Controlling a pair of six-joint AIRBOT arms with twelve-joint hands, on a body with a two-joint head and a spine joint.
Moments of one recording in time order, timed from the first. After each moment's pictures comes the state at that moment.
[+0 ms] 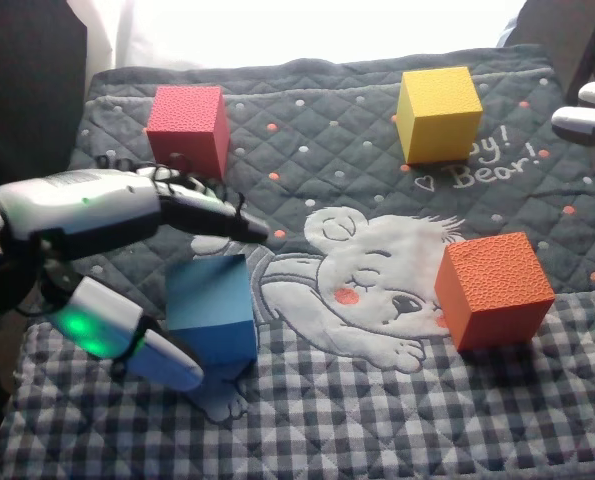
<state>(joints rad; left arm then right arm) 0.79 -0.90 1.10 0.56 -0.61 0.34 -1.00 -0.69 1.01 -0.11 1.13 -0.74</state>
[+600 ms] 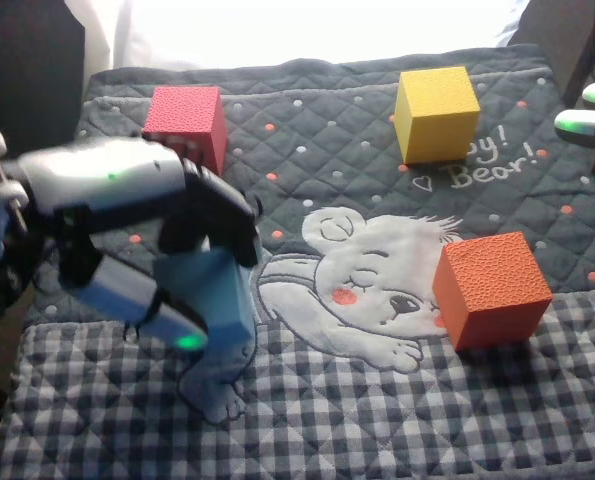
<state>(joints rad) 0.69 -0.90 1.11 0.60 -0.58 0.38 -1.00 -0.69 1.01 -0.09 1.12 -0.74</state>
